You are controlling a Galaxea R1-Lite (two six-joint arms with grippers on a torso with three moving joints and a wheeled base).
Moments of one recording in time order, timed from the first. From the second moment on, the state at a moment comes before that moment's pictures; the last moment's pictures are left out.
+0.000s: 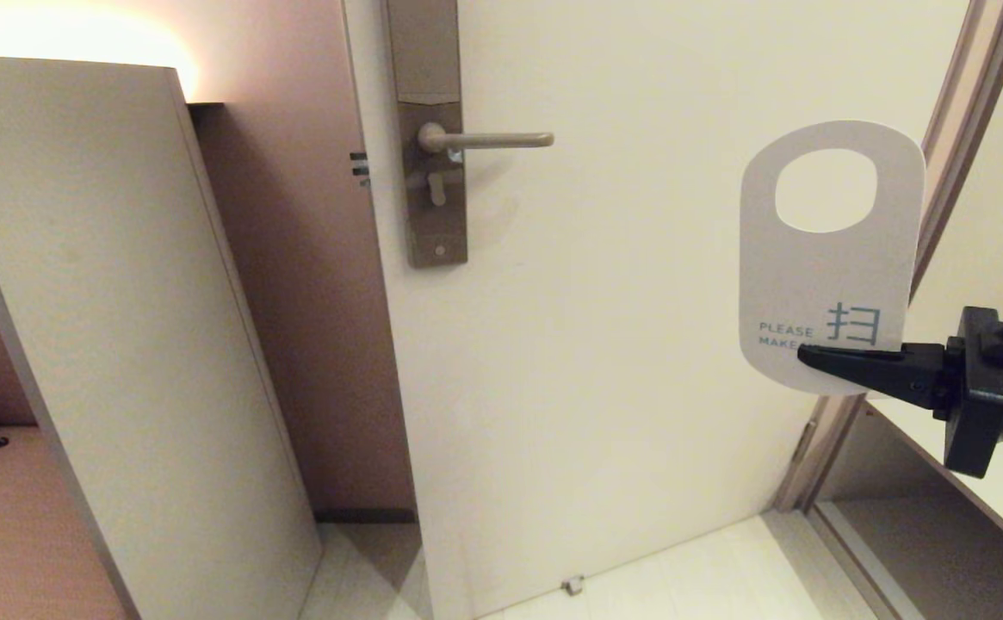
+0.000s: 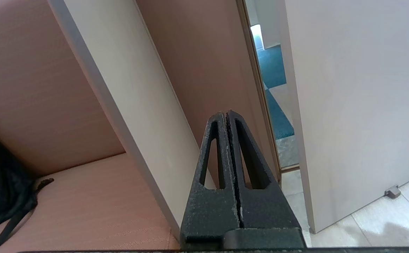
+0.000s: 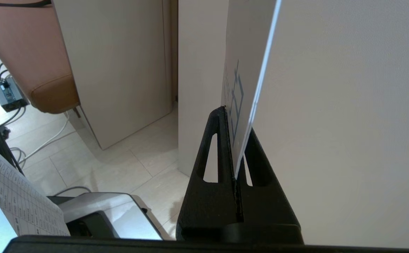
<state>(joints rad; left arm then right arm) 0.00 0.00 0.00 -0.06 -0.03 0.29 0.18 1.24 -0.73 -0.23 0.59 -0.17</state>
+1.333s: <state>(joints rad) 0.00 0.00 0.00 -0.07 -0.03 0.34 0.18 1.28 -0.80 -0.23 0.59 -0.17</state>
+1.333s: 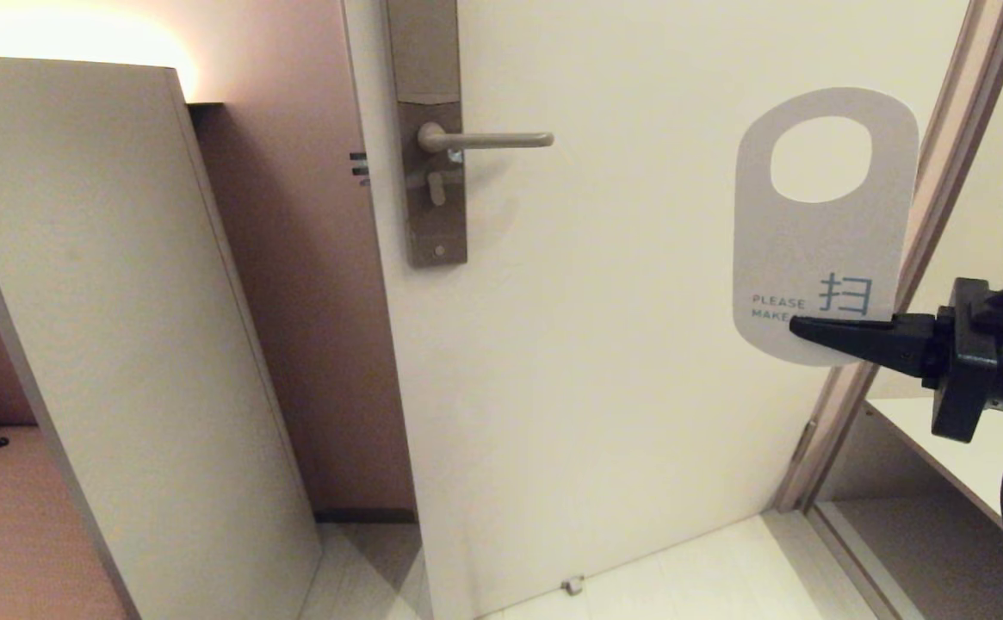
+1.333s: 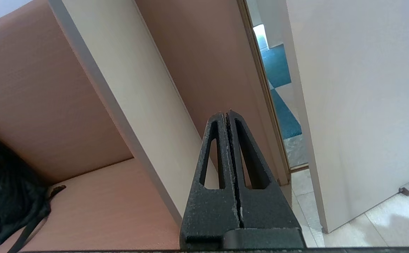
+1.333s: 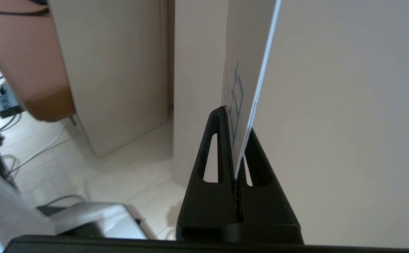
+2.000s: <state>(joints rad) 0.00 0.00 0.00 -0.05 -0.03 0.37 0.20 1.39 -0.82 -0.37 0.59 -0.16</state>
